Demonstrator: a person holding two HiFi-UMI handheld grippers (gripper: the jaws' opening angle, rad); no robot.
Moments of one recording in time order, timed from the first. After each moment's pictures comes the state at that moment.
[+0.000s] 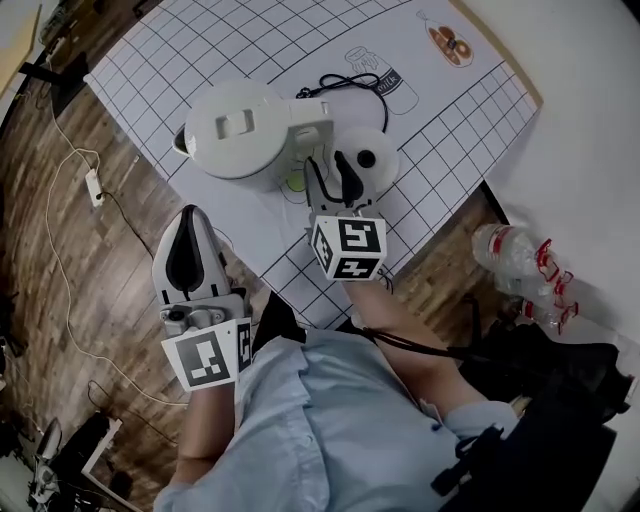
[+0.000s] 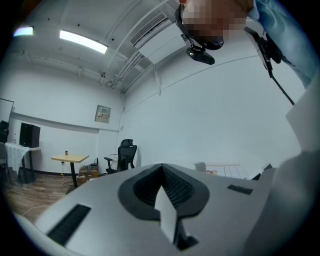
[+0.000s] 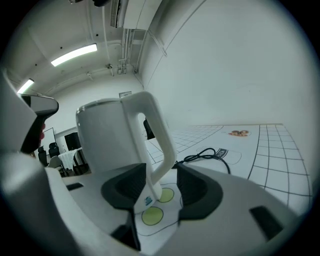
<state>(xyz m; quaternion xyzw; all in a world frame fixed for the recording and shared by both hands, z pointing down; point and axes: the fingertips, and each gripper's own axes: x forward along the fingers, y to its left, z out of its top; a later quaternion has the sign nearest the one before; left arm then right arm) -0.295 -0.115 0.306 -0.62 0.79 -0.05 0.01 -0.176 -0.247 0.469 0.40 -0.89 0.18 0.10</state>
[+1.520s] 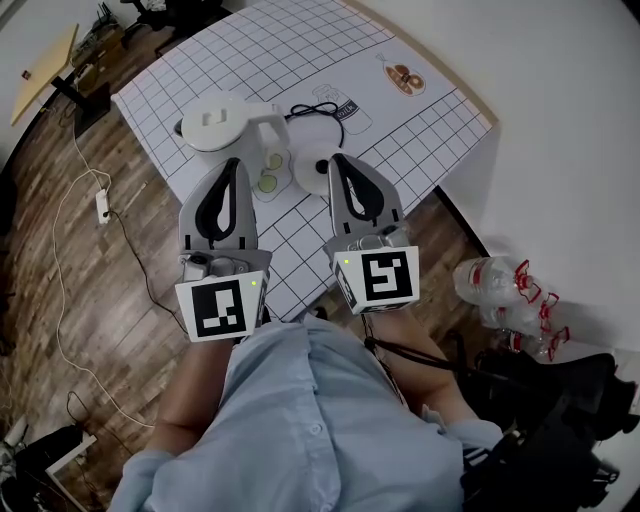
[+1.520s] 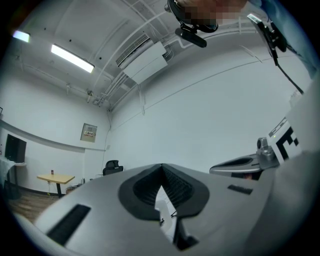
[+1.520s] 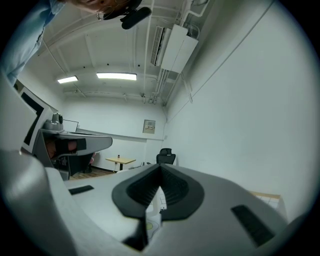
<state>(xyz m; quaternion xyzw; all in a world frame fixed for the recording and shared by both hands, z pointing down) -0.154 -0.119 0.221 -0.65 0.75 0.00 0.09 -0.054 -0.184 0.264 0.35 -0.94 -0.03 -0.02</state>
